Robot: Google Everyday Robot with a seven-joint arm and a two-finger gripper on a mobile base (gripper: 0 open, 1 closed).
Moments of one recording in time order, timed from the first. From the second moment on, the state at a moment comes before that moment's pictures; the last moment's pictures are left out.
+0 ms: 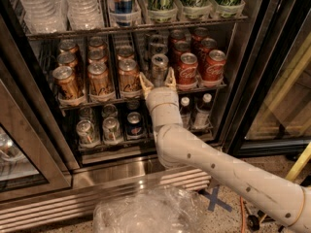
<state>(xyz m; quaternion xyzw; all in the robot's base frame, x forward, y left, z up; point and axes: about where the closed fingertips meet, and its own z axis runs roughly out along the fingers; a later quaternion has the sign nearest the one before) 0.697 -0.036 0.843 -0.06 0.64 0.00 0.77</state>
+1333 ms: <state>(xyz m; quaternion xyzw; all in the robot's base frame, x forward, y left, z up) 0.687 -0.036 0.878 -0.05 0.61 0.01 0.79</state>
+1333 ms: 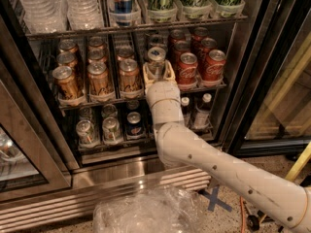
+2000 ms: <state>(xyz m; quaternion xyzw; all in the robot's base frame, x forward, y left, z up) 0.635 -0.025 0.894 -0.10 0.62 0.09 0.77</state>
